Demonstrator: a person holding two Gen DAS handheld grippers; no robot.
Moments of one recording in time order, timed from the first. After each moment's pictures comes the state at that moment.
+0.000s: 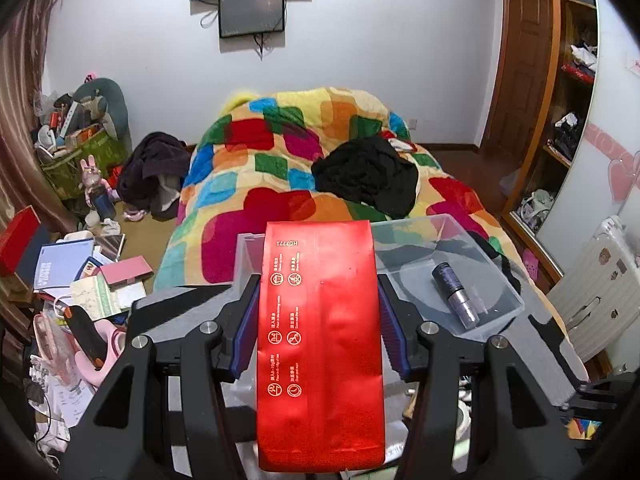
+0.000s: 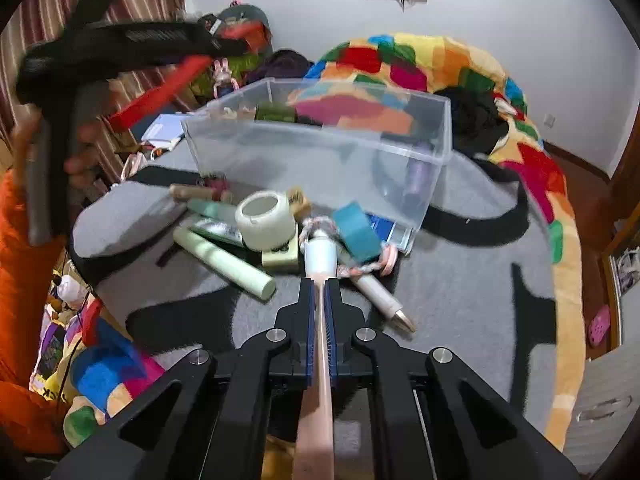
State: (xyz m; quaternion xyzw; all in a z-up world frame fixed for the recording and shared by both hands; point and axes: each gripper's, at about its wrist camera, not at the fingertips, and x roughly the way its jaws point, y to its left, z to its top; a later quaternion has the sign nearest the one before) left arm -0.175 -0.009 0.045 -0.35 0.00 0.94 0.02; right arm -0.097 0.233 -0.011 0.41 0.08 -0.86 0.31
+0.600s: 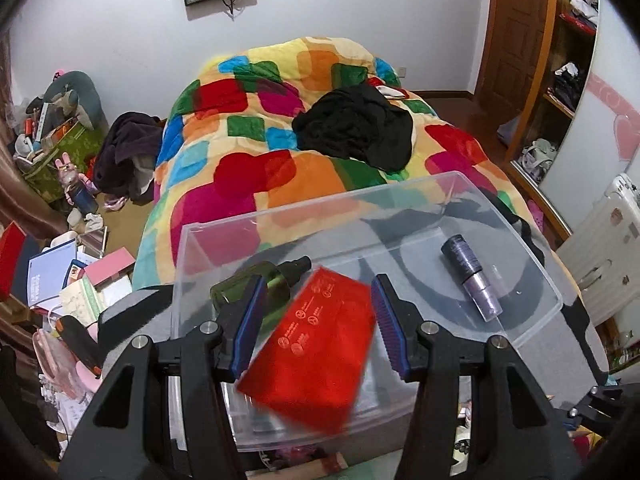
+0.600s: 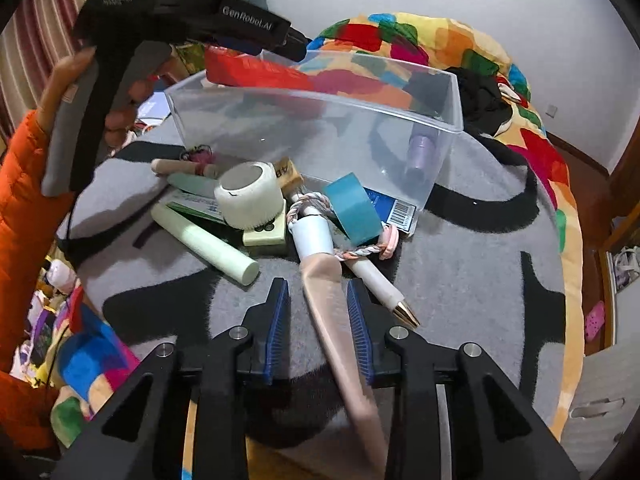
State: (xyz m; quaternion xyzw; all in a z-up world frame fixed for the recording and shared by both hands) left arm -0.229 0.020 0.009 -0.43 0.05 0.90 0.04; right arm -0.111 0.219 -0.043 0.45 0.12 -0.83 0.30
